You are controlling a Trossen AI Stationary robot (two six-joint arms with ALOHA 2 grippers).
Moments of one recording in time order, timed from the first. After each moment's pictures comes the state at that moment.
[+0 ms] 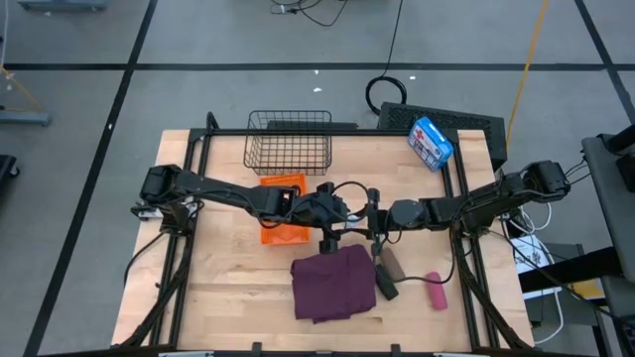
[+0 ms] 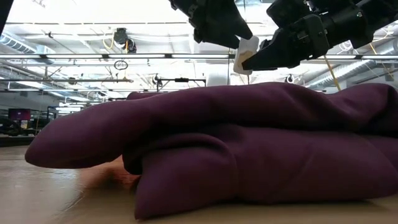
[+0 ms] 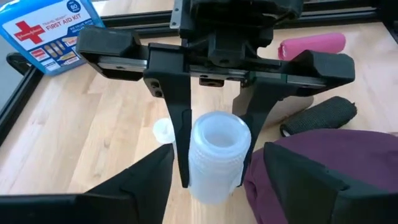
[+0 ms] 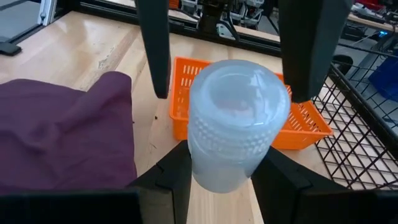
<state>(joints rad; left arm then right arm) -0.11 1.81 1.46 -0.27 -0.16 0.00 0.15 1.31 0.53 0.45 0.18 -0.15</state>
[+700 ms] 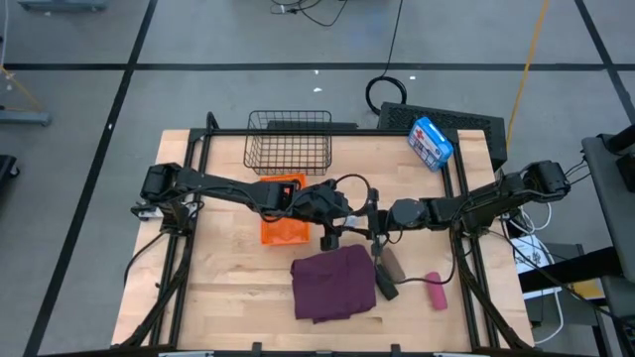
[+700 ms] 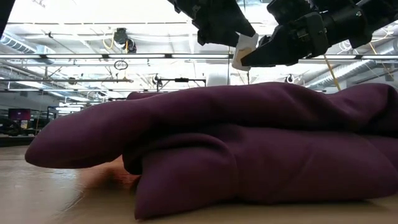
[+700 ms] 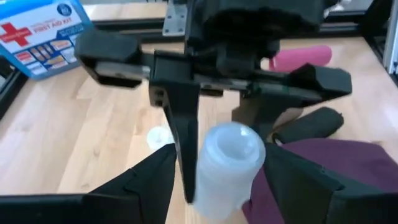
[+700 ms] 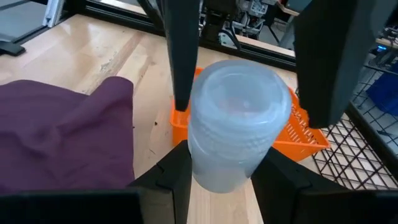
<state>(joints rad) -0.08 1.81 1.46 -0.23 -0.07 -0.01 0.15 1.31 0.53 0.48 0.16 -0.20</state>
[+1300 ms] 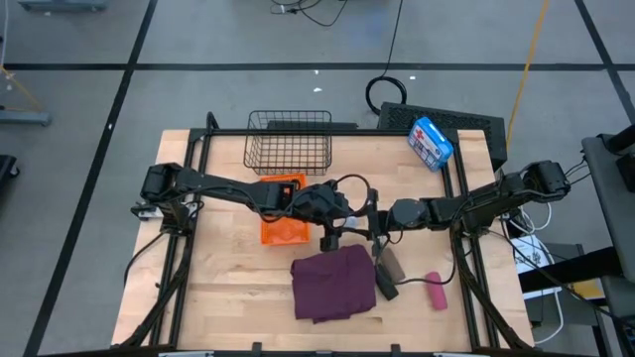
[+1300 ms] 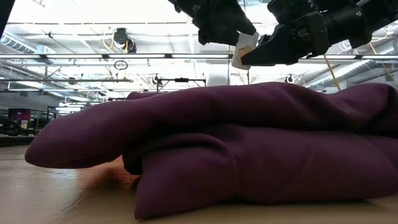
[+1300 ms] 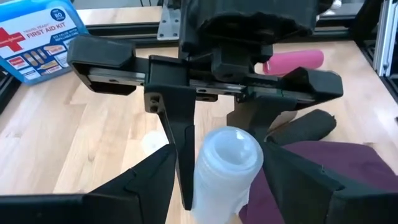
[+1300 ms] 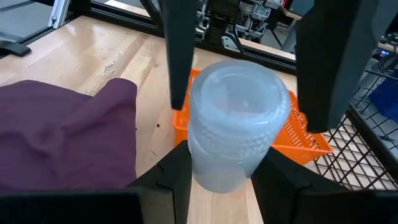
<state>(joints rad) -0.07 1.81 1.46 -0.23 -0.05 0.00 0.15 1.31 0.53 0.48 0.15 -0.21</state>
